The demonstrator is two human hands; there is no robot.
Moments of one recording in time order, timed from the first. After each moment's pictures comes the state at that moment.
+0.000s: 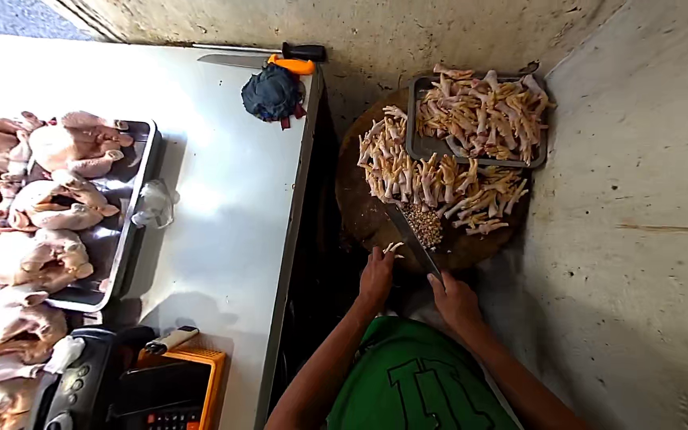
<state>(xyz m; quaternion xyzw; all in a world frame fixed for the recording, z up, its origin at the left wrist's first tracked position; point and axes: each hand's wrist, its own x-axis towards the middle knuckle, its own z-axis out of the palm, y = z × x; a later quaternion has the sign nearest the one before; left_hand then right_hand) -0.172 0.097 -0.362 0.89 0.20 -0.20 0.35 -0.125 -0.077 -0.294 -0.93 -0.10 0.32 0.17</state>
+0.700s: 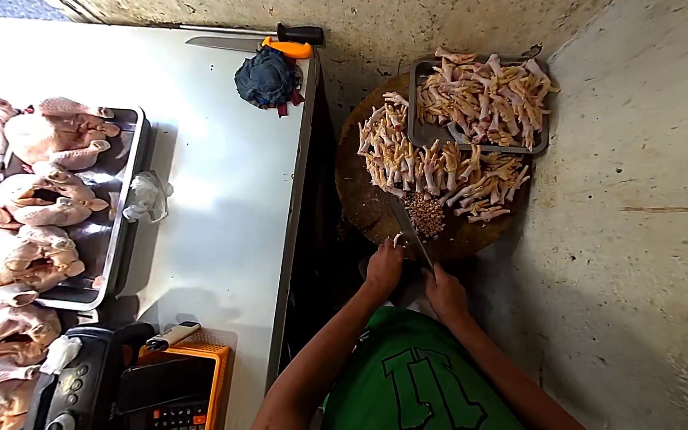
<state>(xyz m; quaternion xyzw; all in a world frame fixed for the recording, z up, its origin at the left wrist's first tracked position) -0.157 0.097 -0.339 0.90 0.11 -0.31 0.29 -0.151 -0.060 -0.314 -0.93 -0.05 0.33 0.16</state>
